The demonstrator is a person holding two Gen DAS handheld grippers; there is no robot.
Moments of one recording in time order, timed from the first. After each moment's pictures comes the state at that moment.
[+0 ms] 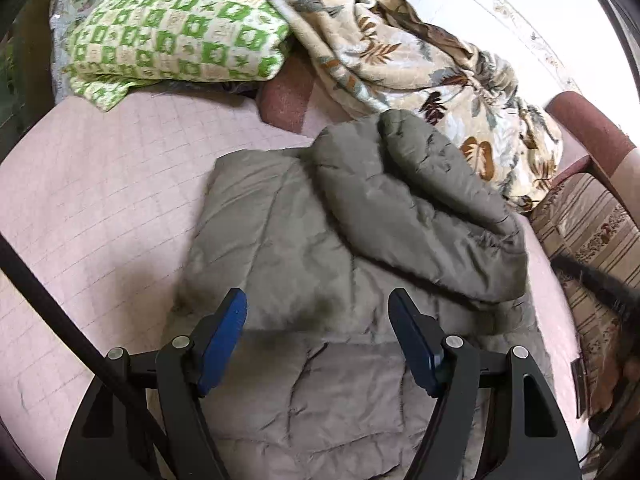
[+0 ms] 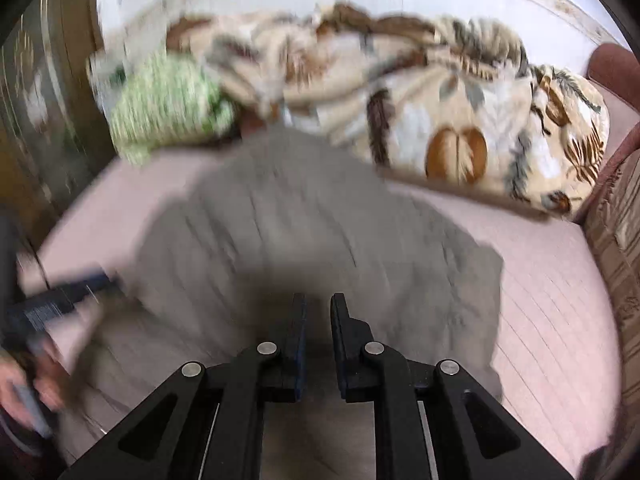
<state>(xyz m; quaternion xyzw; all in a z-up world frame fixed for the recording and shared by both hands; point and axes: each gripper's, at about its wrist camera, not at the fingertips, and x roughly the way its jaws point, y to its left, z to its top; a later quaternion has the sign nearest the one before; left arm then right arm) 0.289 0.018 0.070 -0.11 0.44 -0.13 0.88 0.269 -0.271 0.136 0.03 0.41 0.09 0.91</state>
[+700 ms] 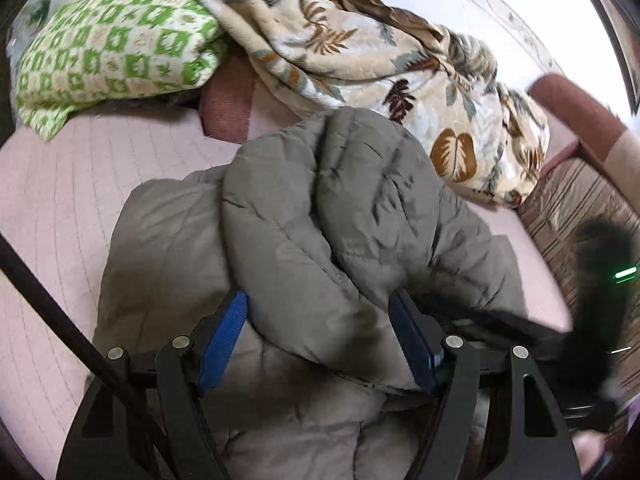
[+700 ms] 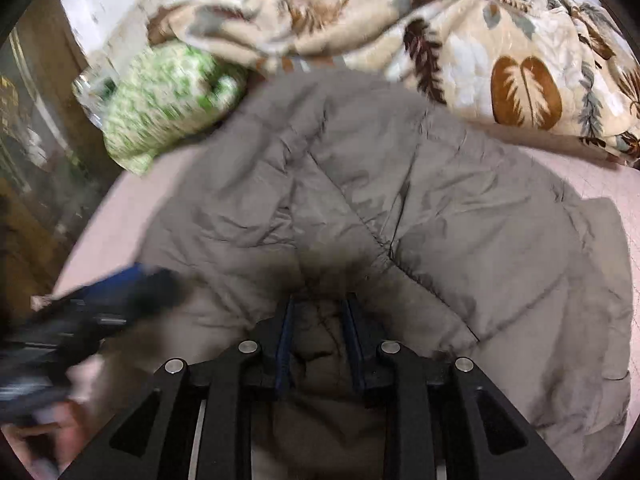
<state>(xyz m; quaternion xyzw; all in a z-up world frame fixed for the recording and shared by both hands) 0.340 -0.050 0.055 -0.08 0.43 -0.16 0.89 0.323 -0.235 0.044 0.11 0.44 0.13 0.88</state>
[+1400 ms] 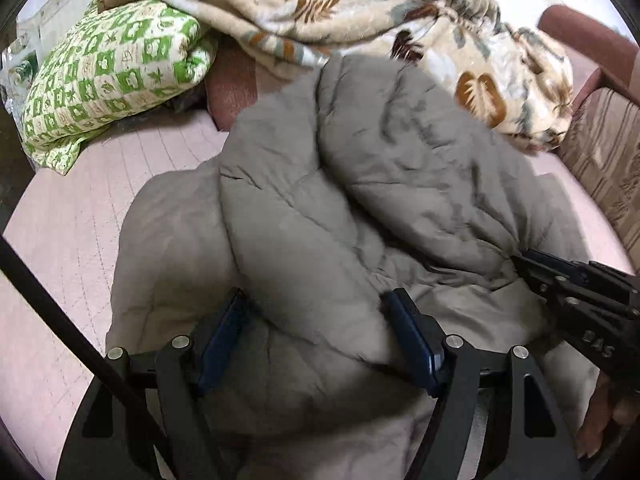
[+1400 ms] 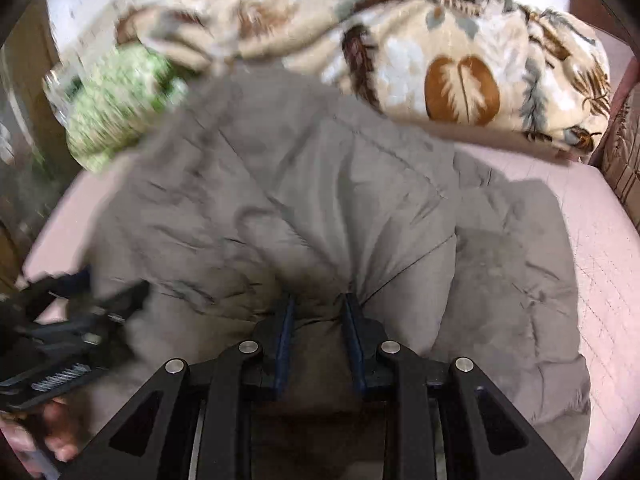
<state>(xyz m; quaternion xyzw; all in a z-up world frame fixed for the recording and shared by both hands) 0.331 -0.072 0.030 0.03 0.44 -0.12 0.89 0.296 -0.267 0.035 0.08 0.43 0.05 0.90</state>
